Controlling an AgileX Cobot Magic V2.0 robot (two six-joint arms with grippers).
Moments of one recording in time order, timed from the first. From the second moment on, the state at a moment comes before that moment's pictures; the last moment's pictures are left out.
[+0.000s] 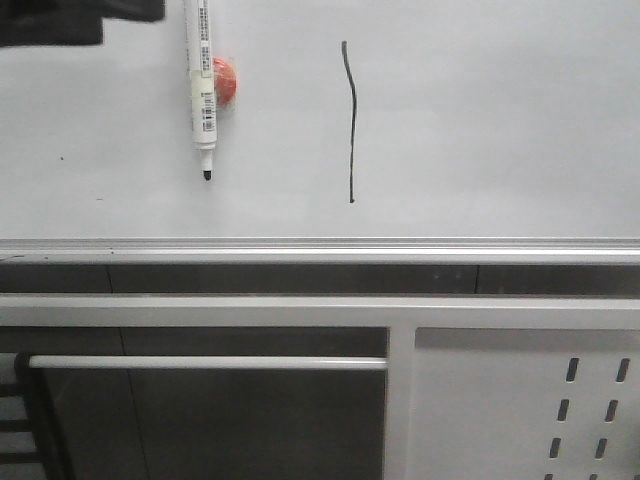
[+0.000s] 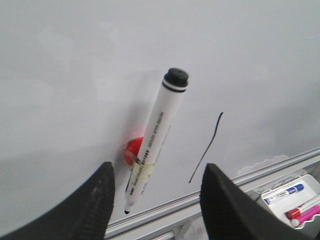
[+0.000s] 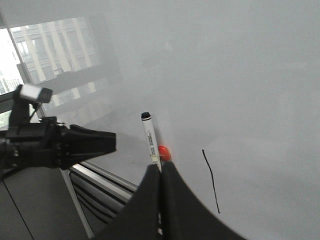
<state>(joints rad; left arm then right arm) -0.67 0.98 -0.55 -0.11 -0.15 -0.16 1.08 0.38 -0.44 1.73 -0.45 -1.60</state>
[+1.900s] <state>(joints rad) -0.35 -0.01 -0.09 0.06 0.27 0.06 1.08 0.32 -0.43 1.87 -0.56 -1.90</state>
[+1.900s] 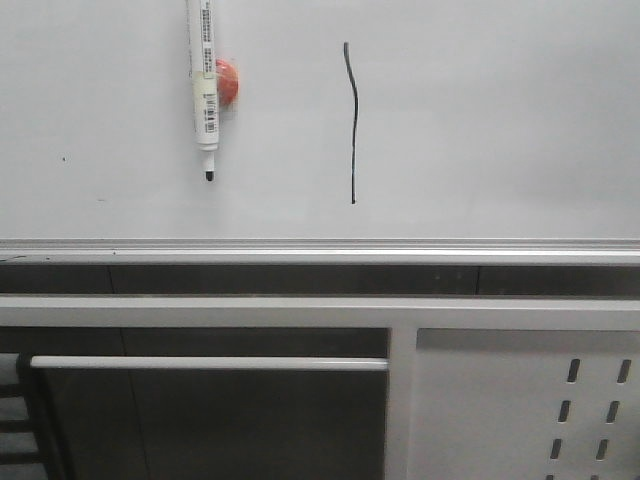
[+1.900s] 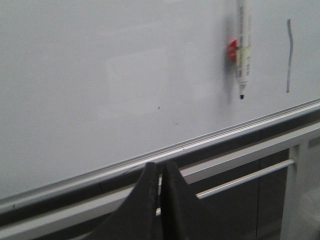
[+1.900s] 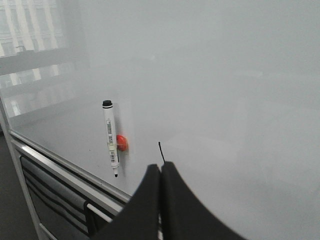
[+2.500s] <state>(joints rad) -0.07 -0.01 0.00 -0.18 0.33 0.15 1.08 0.32 -0.43 1.87 -0.56 -1.90</state>
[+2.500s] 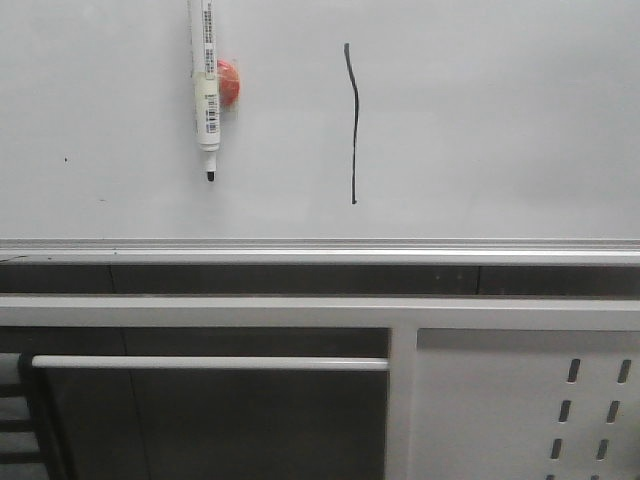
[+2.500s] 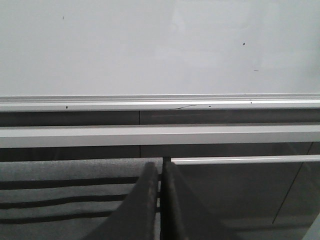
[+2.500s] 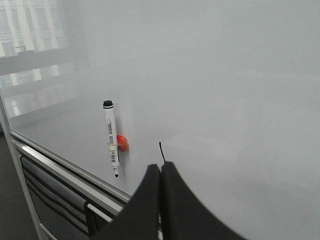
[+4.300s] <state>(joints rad) -0.07 -0.01 0.00 -0.20 0.33 0.15 0.43 0.56 -0.11 0.14 -0.14 -0.06</state>
